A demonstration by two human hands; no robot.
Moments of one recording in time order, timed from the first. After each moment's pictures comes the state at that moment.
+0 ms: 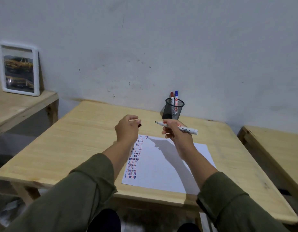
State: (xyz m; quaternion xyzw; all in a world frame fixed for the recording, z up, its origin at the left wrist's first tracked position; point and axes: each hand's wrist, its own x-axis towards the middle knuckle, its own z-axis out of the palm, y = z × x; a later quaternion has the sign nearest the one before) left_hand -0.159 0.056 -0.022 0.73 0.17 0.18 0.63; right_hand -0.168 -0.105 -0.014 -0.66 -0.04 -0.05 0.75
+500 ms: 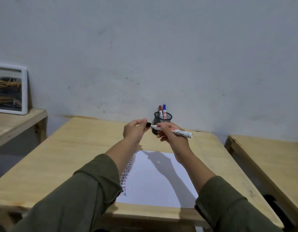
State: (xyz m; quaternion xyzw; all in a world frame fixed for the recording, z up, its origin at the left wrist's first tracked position) left_hand -0.130 0.015 0.019 0.62 0.11 0.06 0.78; right_hand -0.177 -0.120 0.028 -0.68 -0.11 -0.09 0.72
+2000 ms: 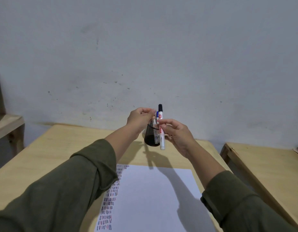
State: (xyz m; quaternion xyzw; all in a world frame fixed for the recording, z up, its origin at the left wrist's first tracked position) left_hand -0.055 -0.010 0.067 0.71 0.00 0.03 0.71; right_hand -0.103 -0.157 0.058 -0.69 -0.10 0.00 0.72
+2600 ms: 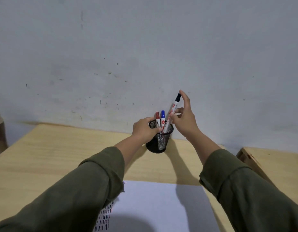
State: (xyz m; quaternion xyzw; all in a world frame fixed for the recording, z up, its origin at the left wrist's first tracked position) left_hand 0.019 -0.030 0.017 0.87 -0.02 0.02 0.49; right_hand 0.031 -0.175 0.044 -0.85 -0.07 -0.18 0.49
